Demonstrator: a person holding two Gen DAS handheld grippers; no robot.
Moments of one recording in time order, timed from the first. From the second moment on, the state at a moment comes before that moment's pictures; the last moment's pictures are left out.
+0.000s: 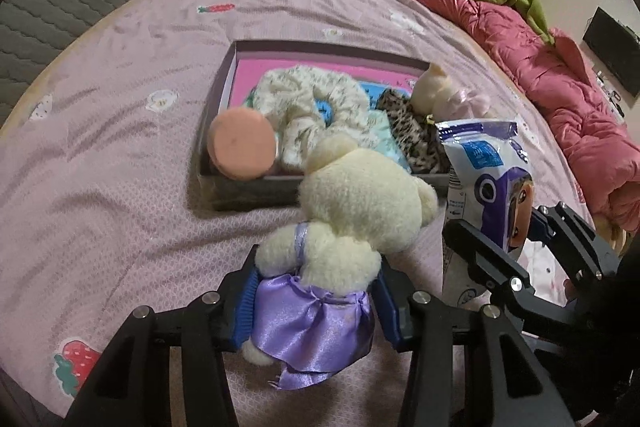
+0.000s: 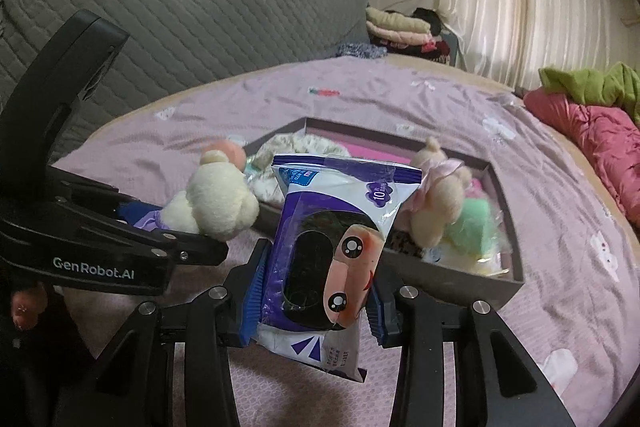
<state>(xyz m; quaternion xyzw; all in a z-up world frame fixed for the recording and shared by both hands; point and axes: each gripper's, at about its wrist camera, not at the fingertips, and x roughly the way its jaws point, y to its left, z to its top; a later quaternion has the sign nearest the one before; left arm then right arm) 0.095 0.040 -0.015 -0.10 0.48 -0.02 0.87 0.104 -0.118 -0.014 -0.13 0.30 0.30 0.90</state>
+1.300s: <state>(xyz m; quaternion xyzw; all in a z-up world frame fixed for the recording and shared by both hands) 0.167 0.051 0.040 -0.12 0.43 0.02 0.90 0.164 -0.111 0.035 -0.09 0.24 0.26 0.93</state>
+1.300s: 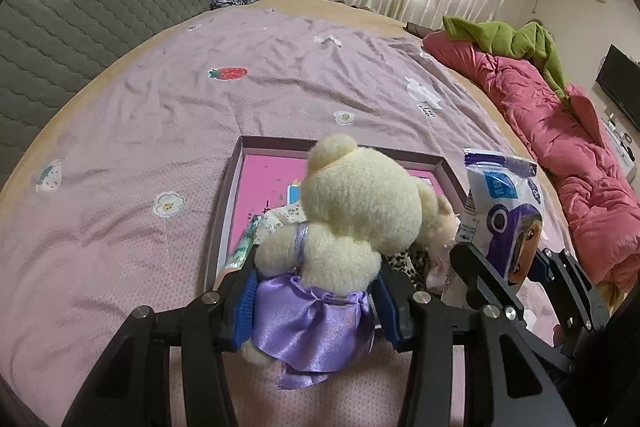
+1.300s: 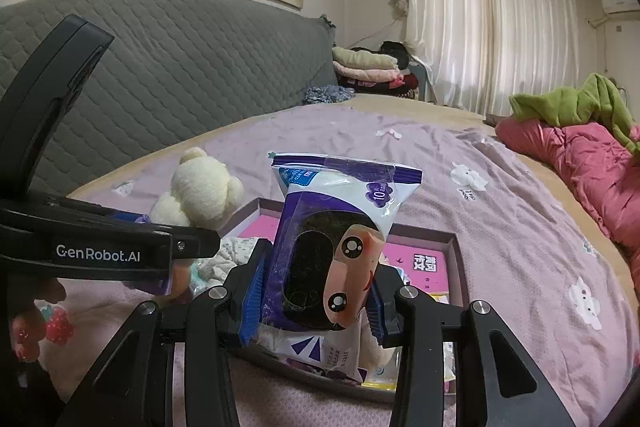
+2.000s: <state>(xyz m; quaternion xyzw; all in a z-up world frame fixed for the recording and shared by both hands) 0.207 0.042 -0.011 -0.08 0.52 0.02 0.85 0.214 -0.092 -0.012 -0.16 0.35 0.27 0.88</state>
